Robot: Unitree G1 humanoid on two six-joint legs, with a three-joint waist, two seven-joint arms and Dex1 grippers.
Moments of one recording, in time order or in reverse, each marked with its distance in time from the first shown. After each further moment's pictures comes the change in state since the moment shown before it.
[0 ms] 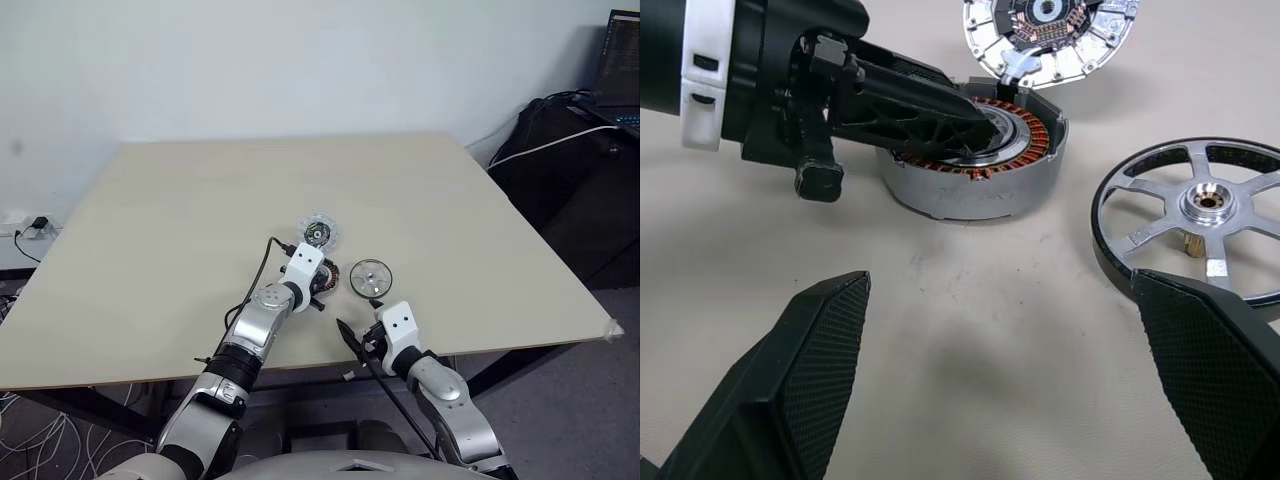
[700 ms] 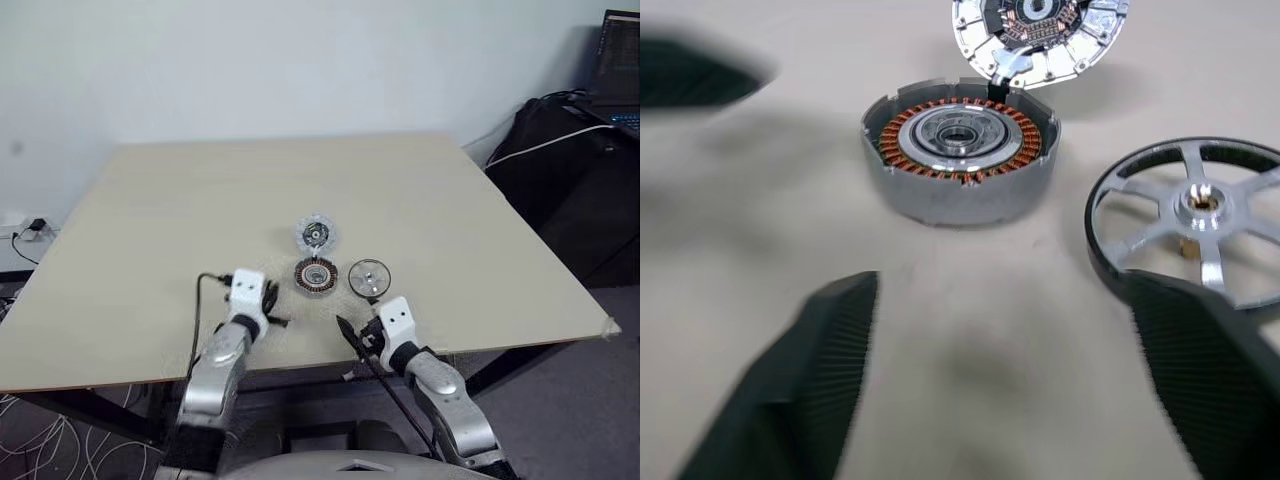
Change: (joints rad) left arm 0.537 0.056 0.166 -0.483 -0.050 -0.151 0.125; right arm -0.075 0.025 0.004 -0.011 -0.004 0.116 -0.023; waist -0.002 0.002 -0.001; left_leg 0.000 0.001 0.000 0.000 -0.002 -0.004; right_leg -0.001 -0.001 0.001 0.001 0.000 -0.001
